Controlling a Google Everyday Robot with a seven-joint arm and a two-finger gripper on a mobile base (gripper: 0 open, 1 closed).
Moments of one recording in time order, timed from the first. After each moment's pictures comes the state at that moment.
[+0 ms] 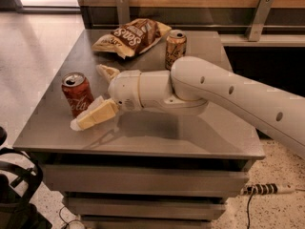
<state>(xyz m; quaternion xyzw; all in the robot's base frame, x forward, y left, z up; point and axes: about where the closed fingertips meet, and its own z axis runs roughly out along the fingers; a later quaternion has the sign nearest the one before) 0.514 0.158 0.886 -0.53 0.56 0.40 0.50</state>
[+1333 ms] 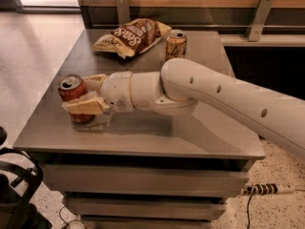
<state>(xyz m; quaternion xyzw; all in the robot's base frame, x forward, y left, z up) 0.517 0.179 0.879 -0.53 0.55 0.41 0.50</state>
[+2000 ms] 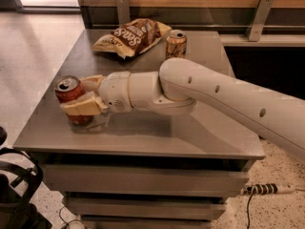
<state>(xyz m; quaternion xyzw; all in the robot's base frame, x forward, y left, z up) 0.514 0.183 0.881 -0.53 0.55 0.41 0.50</state>
